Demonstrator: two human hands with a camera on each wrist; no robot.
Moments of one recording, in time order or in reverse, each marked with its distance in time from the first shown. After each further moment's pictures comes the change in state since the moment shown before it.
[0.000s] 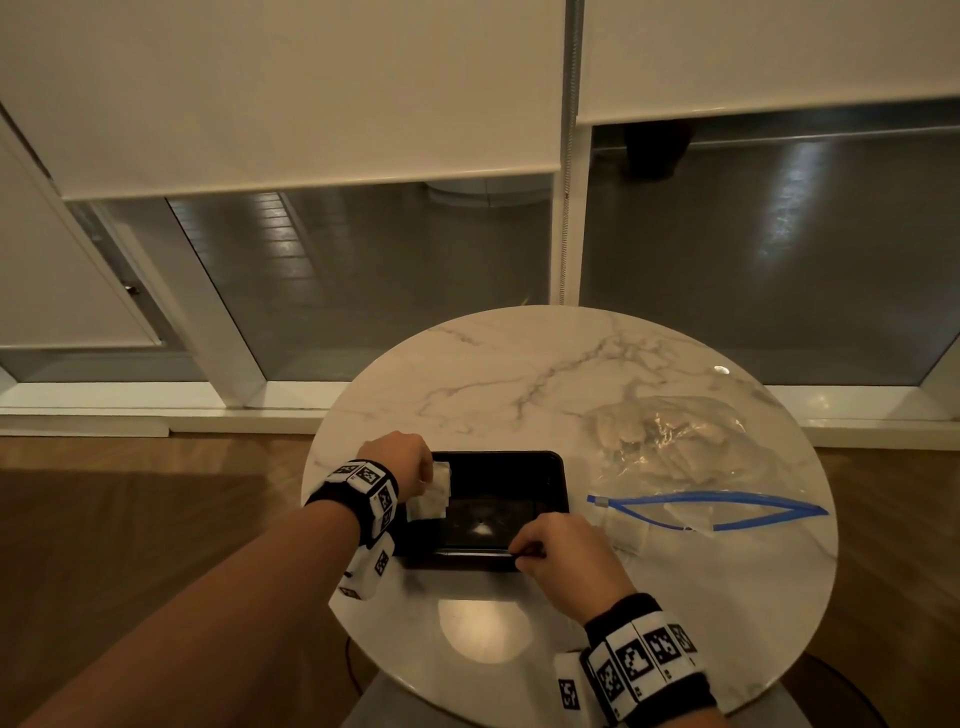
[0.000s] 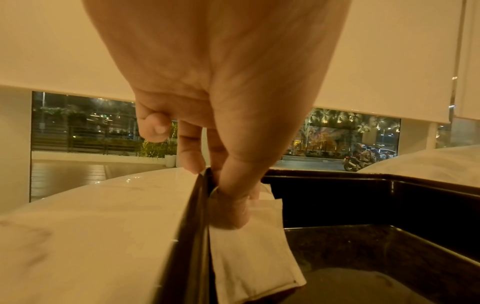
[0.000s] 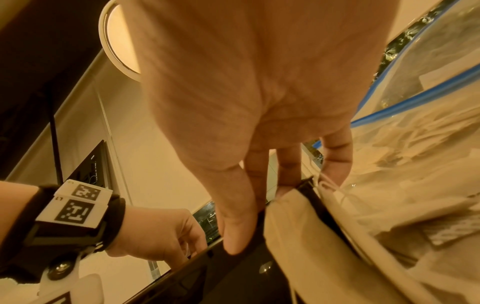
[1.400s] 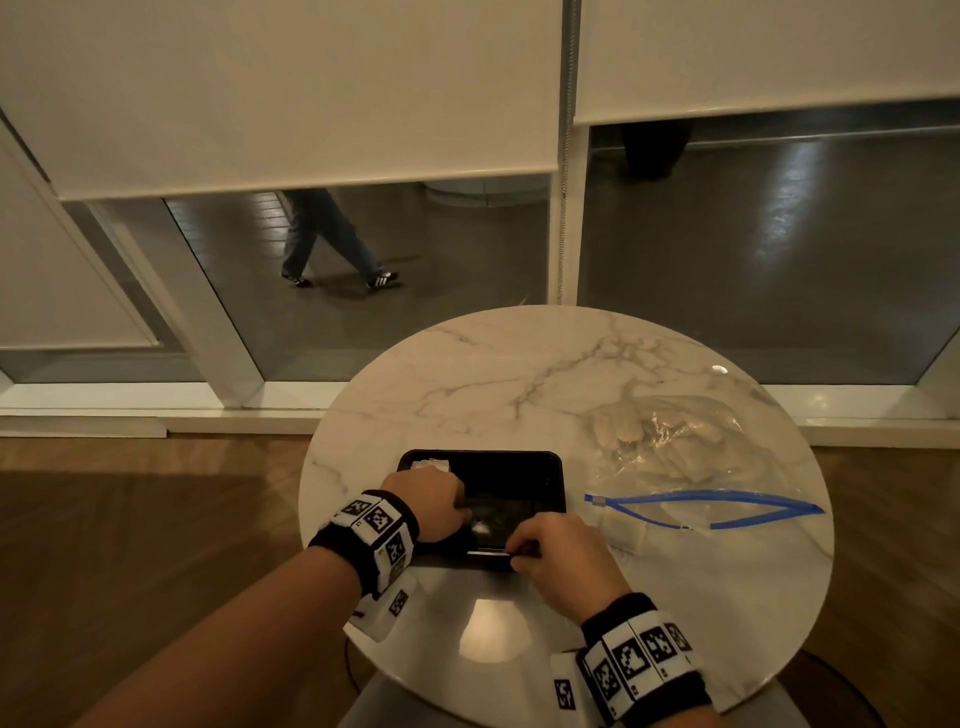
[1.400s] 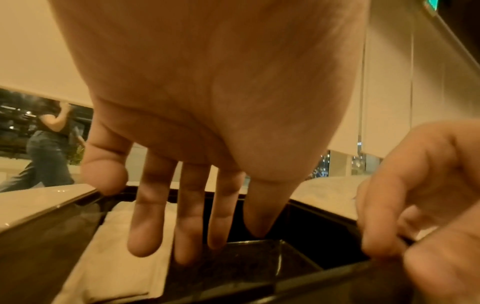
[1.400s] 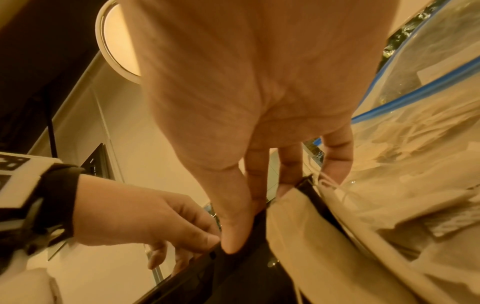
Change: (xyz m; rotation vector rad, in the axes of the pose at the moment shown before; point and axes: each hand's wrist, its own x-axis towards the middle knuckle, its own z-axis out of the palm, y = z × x) left_hand -0.045 0.046 0.004 0.083 -0.127 0.147; right_hand -0.001 -0.001 0.000 0.028 0.019 -0.001
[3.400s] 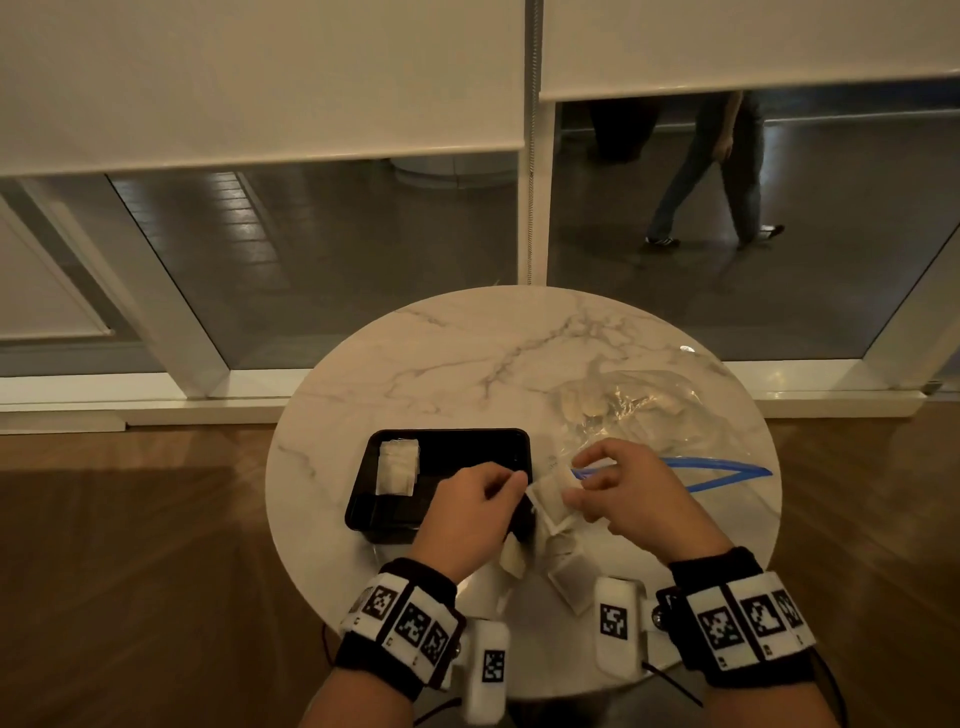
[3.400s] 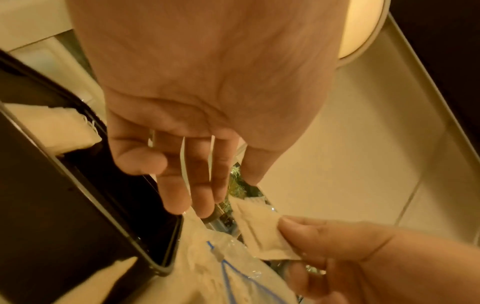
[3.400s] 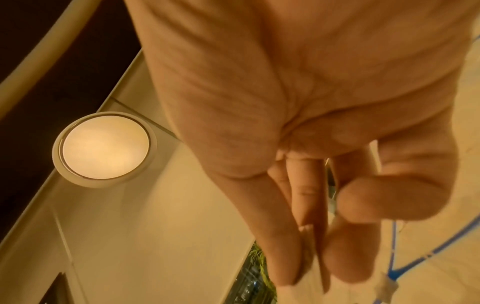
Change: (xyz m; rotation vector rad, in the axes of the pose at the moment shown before) left_hand -0.047 0.093 0.023 -1.029 0.374 0.078; right_hand -0.035 0.026 -0.100 0.525 0.092 0.281
